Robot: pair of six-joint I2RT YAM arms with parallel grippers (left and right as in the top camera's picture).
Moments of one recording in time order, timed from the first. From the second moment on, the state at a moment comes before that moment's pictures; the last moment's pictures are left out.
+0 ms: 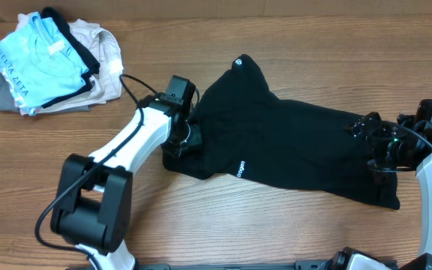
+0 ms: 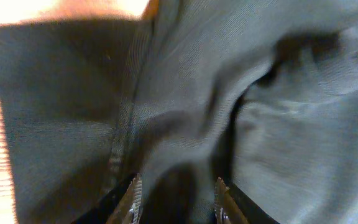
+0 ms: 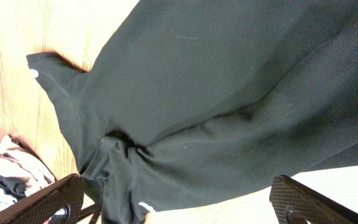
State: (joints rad) left arm -0.35 1.85 1.22 -0.77 0.18 -0.49; right arm -0.39 1.34 1.03 -0.97 -0.46 0.60
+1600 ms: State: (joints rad) left arm 0.41 1.98 1.26 -0.96 0.21 -0.58; right arm -0.35 1.34 1.03 -0.95 -0.46 0.60
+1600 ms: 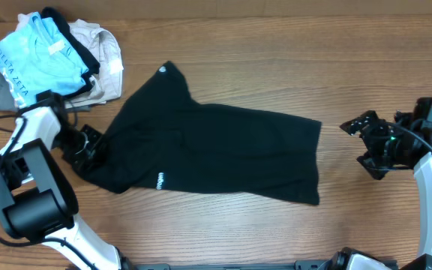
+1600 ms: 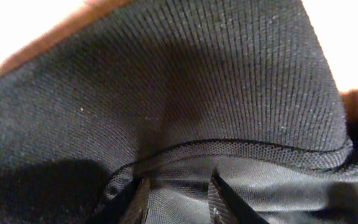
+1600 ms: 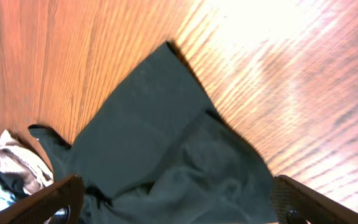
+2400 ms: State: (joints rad) left arm 0.33 1.57 1.22 -1.12 0.16 -0.49; right arm -0.03 1.36 1.03 -0.88 -0.51 0.64
